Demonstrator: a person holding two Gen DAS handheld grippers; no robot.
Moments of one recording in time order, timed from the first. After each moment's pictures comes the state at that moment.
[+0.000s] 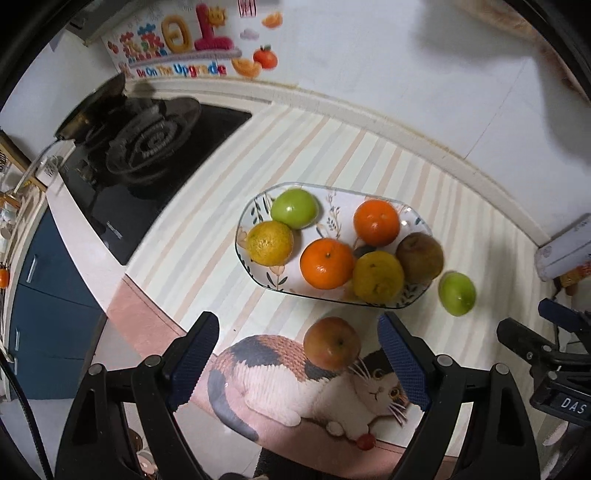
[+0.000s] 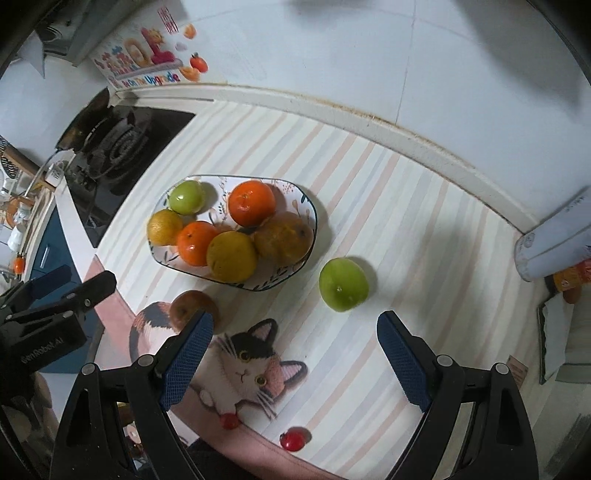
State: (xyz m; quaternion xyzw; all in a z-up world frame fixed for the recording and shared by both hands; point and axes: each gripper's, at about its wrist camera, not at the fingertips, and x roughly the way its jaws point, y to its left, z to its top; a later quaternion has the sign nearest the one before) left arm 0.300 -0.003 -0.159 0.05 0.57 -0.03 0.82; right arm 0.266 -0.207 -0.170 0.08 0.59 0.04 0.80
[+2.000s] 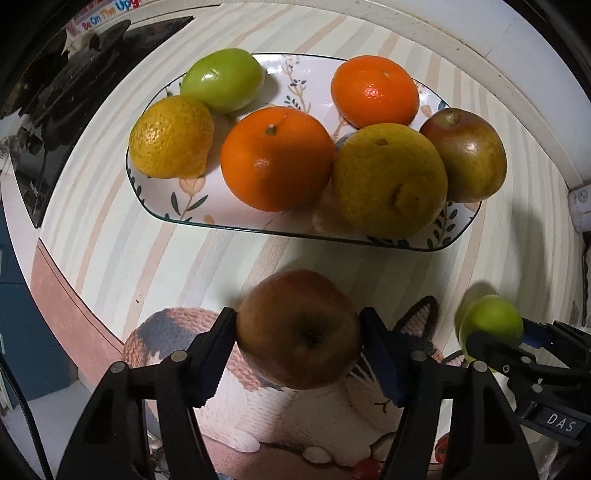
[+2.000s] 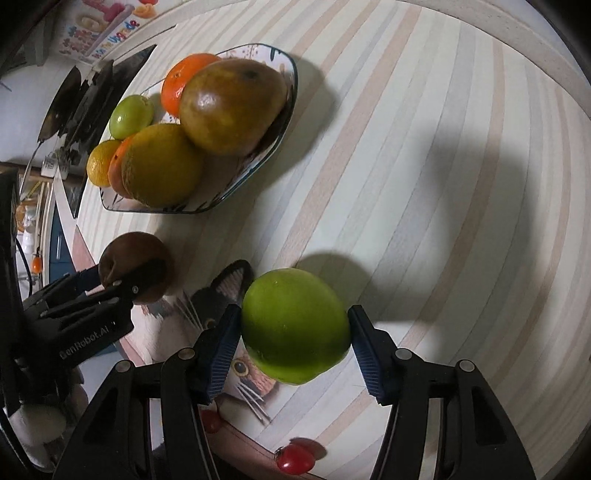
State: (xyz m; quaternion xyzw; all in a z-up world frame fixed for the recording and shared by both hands) left arm 0.303 -0.045 -0.316 0.06 0.67 -0.05 0.74; right arm 0.272 -0.209 -0.351 0.18 0.69 0.07 0.70
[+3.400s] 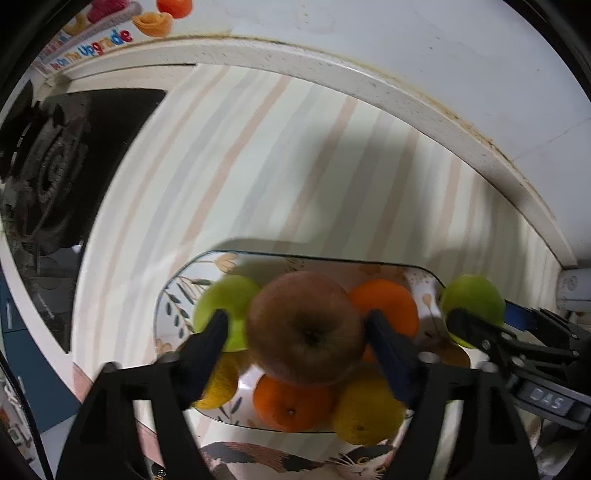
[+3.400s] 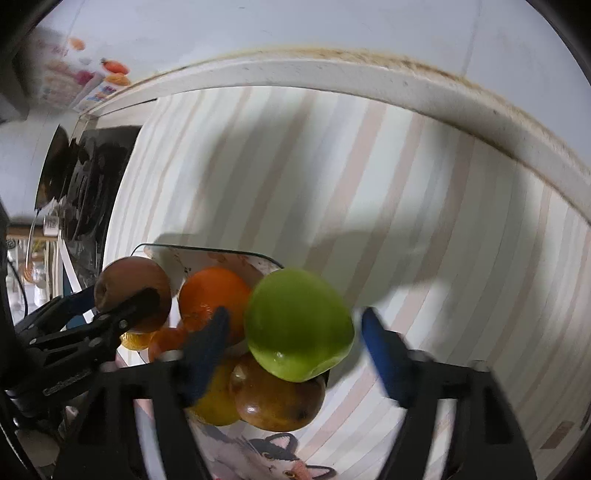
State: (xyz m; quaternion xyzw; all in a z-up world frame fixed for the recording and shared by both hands) left arm 0.466 -0.045 -0.268 0.07 0.68 -0.06 0.72; right arm 0.454 -0.233 -0.326 0.22 0.68 0.06 0.70
